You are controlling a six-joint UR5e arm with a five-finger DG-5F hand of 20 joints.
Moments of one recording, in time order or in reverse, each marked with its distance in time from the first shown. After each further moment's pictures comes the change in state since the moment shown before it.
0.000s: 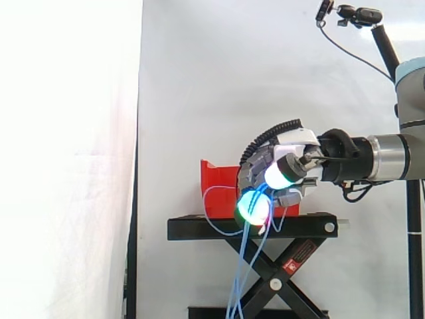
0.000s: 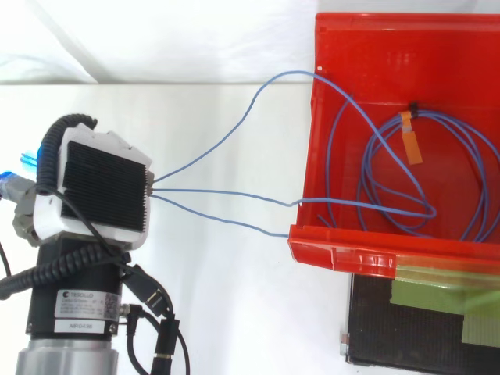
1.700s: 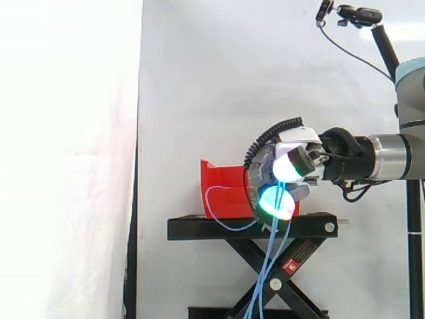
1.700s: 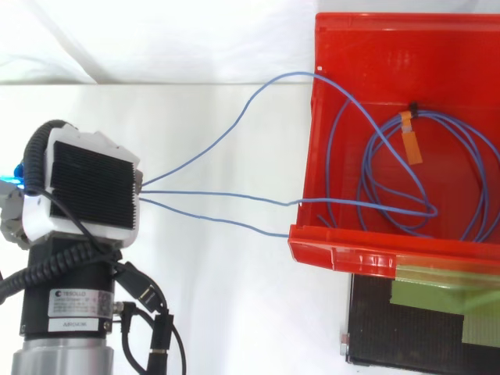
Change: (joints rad) arm 0.000 0.000 -0.001 0.009 -0.049 0.004
